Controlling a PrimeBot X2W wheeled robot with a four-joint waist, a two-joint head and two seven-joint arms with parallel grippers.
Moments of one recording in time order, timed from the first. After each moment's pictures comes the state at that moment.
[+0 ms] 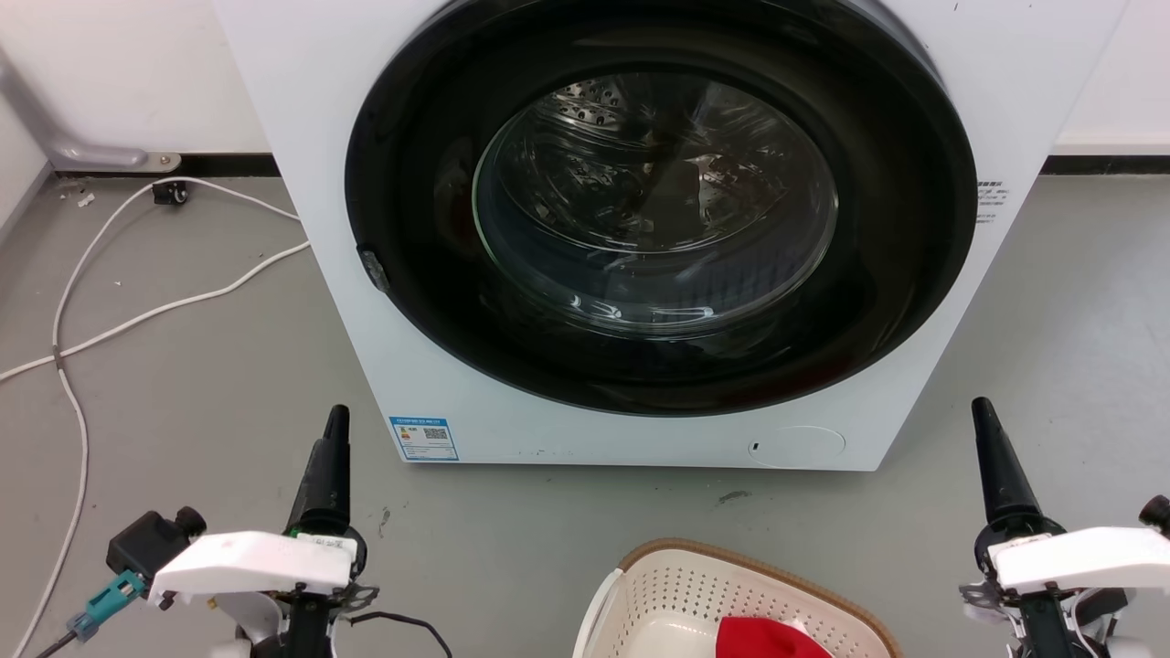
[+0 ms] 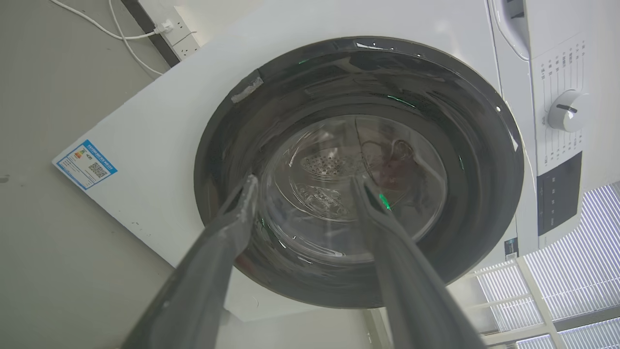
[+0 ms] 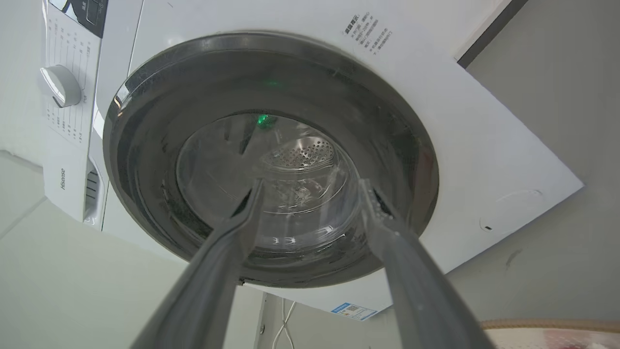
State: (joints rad) left arm -0.10 0.05 0.04 0.20 -1.14 -0.13 -0.03; right arm -0.06 -0.05 -0.08 0.17 1.07 0.13 -0.03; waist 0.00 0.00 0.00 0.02
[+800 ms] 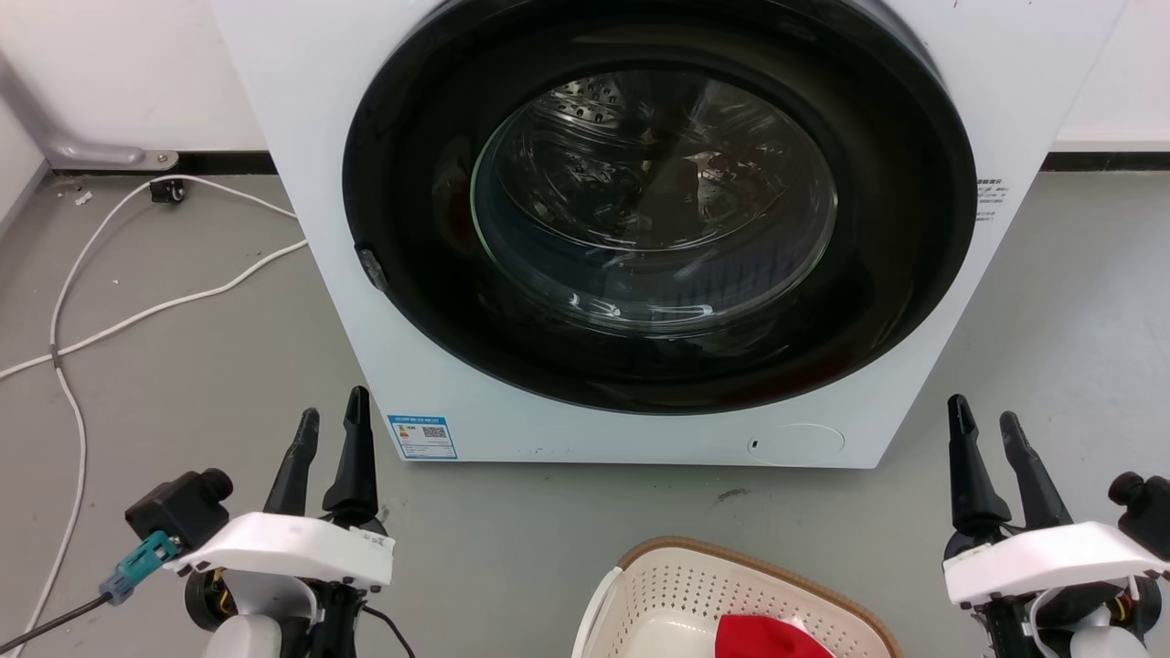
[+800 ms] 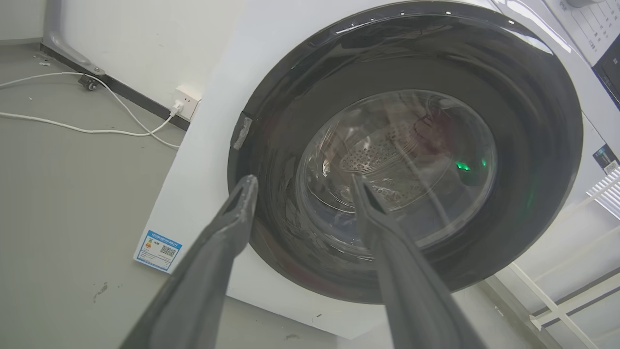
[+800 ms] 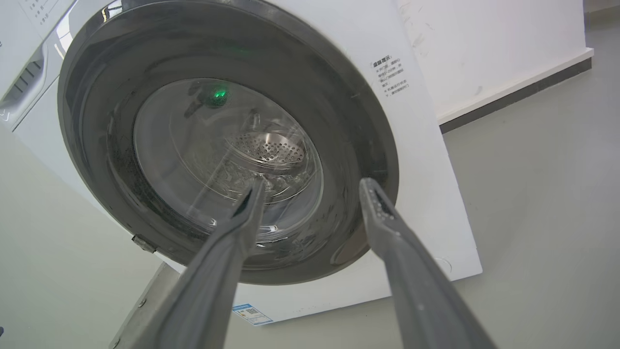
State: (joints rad) left arm -0.12 0.06 0.02 0.19 -0.68 -0.13 -0.11; right arm -0.06 -0.05 -0.06 0.14 0.57 0.13 -0.11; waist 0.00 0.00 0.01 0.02
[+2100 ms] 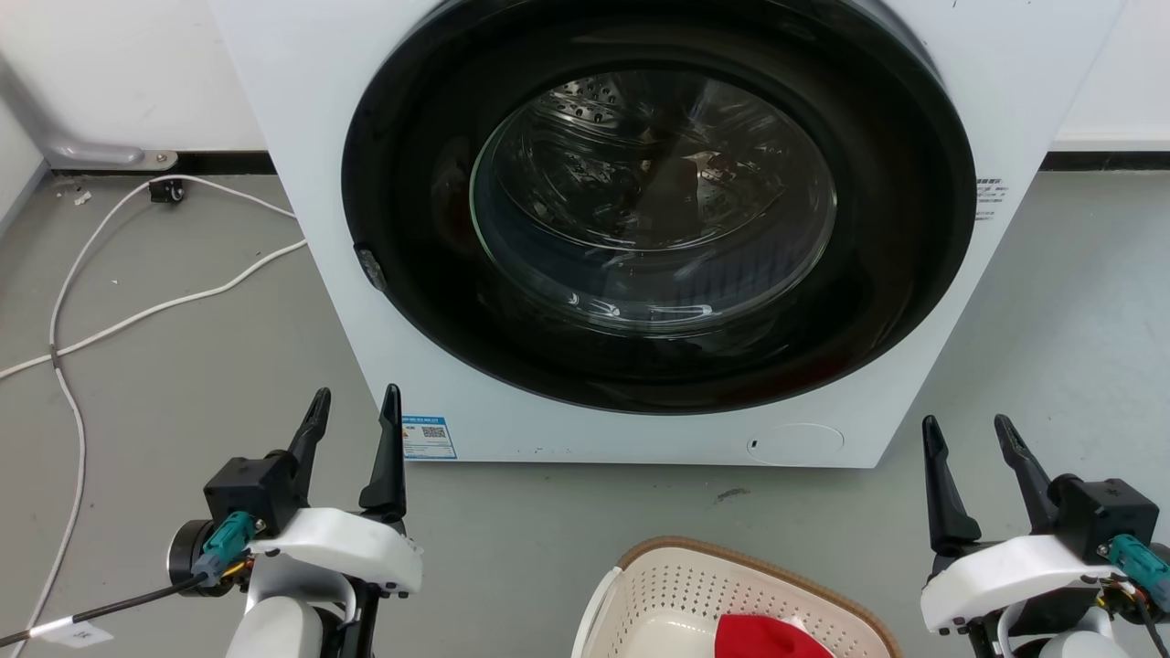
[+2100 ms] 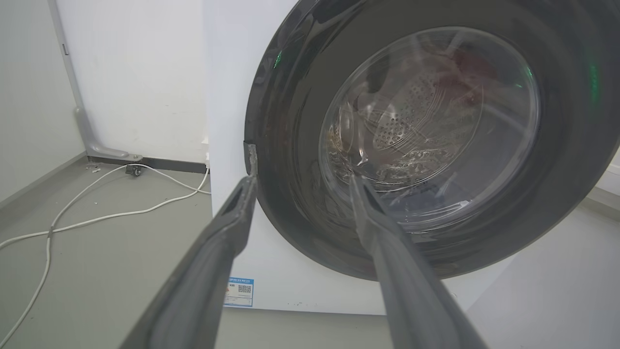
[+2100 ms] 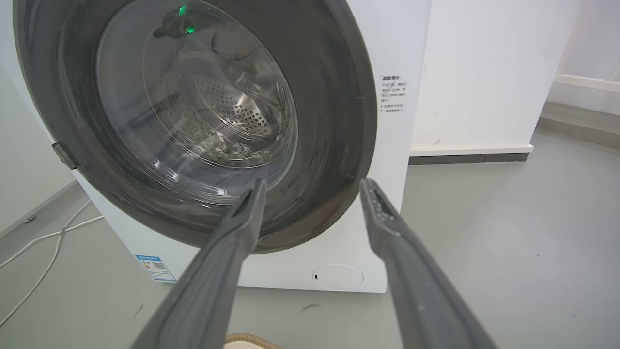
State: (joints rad) left arm -0.17 0.08 -0.03 0.26 -0.25 -0.11 -0.21; right arm -0.04 -0.05 -0.06 0.15 0.12 0.13 -0.14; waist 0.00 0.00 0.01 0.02
